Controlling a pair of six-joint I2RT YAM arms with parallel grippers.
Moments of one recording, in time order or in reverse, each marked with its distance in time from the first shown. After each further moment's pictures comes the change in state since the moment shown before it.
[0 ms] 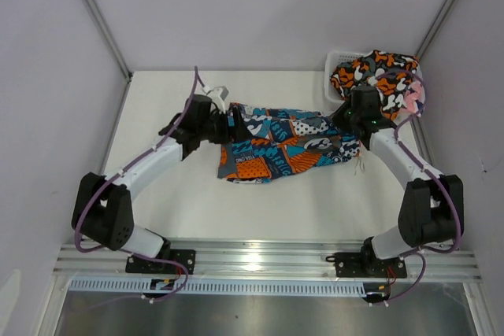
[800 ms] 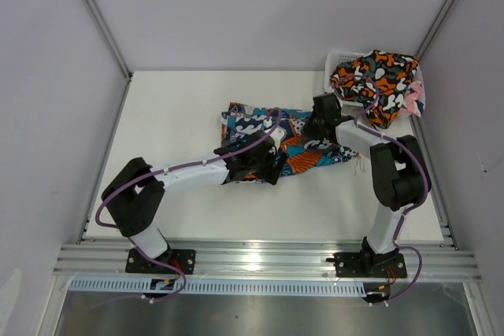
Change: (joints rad) left arm -0.469 0.185 -0.021 0.009 -0.406 0.164; right arm 0.183 0.356 0.098 0.075 0.021 -0.029
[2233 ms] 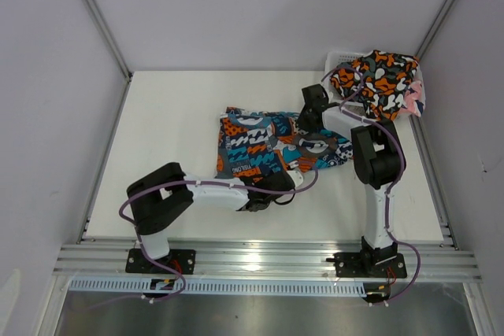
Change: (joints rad) left arm -0.241 0.150 -0.067 0.016 -0.359 0.332; right arm 0.003 0.282 0.304 -0.119 0.086 -0.044
